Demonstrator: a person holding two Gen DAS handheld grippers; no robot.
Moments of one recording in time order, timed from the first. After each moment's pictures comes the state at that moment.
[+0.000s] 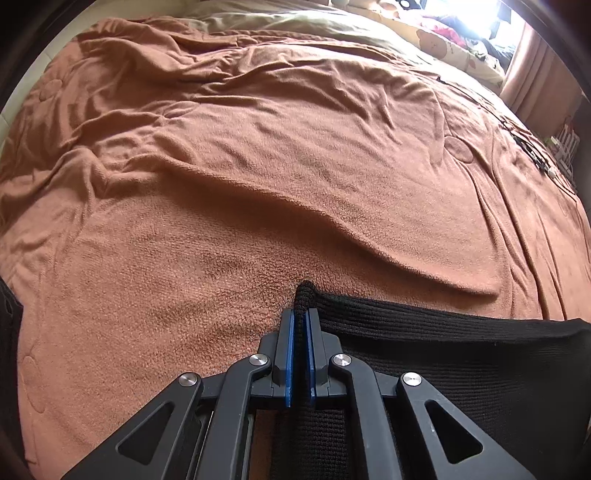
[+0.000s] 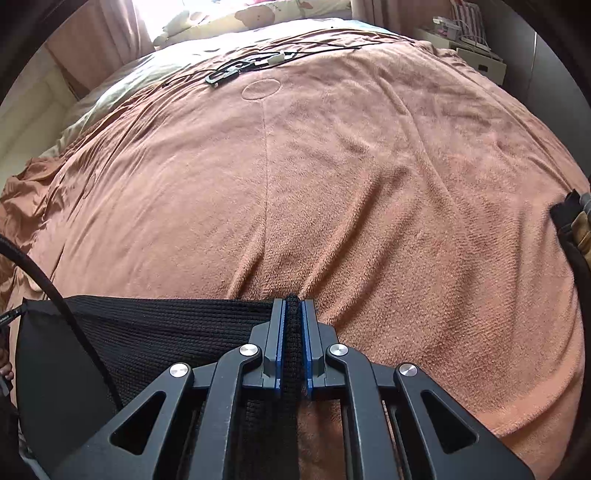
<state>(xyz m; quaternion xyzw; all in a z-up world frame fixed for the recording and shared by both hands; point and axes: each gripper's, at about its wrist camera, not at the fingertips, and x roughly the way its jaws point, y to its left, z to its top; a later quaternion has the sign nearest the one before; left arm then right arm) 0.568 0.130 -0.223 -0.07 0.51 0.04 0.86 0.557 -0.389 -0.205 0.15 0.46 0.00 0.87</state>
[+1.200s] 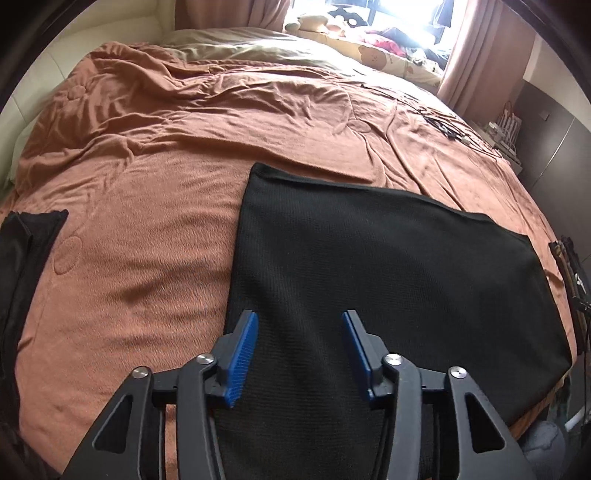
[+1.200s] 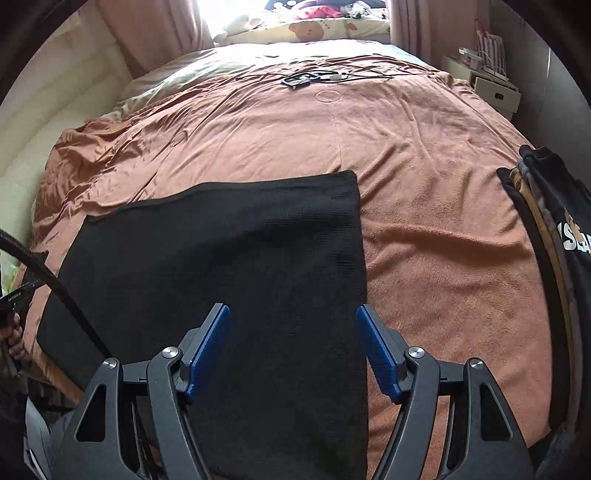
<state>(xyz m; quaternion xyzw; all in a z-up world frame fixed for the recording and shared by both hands) 0.369 0.091 -0.176 -0.07 0.47 -0.04 0.88 0.346 -0.341 -0.134 0.10 0.44 0.07 0.89</state>
